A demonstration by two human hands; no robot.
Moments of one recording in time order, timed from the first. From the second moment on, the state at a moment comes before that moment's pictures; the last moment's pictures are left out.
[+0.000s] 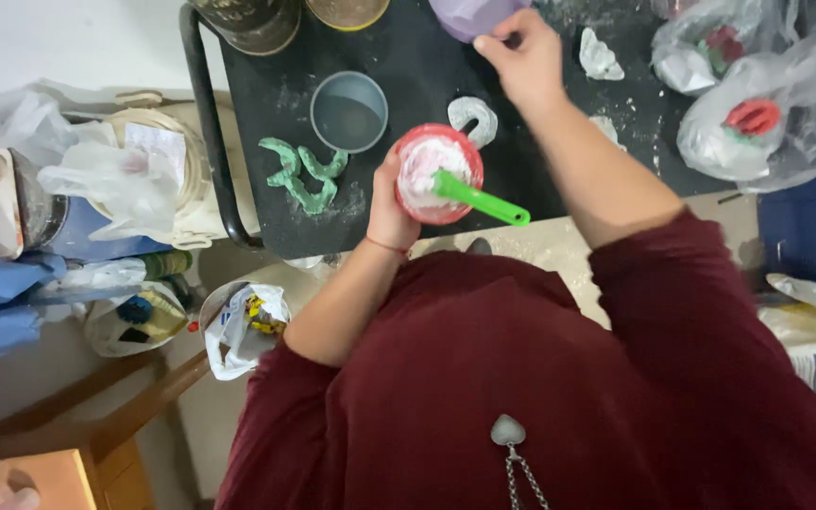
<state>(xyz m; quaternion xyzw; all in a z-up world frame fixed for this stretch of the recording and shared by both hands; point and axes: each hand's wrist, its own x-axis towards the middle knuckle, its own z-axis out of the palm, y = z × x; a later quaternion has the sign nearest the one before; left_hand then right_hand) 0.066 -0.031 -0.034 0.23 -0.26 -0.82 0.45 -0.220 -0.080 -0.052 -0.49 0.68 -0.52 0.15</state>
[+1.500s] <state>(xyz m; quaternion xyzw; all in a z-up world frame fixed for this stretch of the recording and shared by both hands) -0.016 -0.023 -0.004 0.08 -0.31 -0.85 0.41 -0.147 0.135 0.135 -0.66 0.73 0.11 -0.13</state>
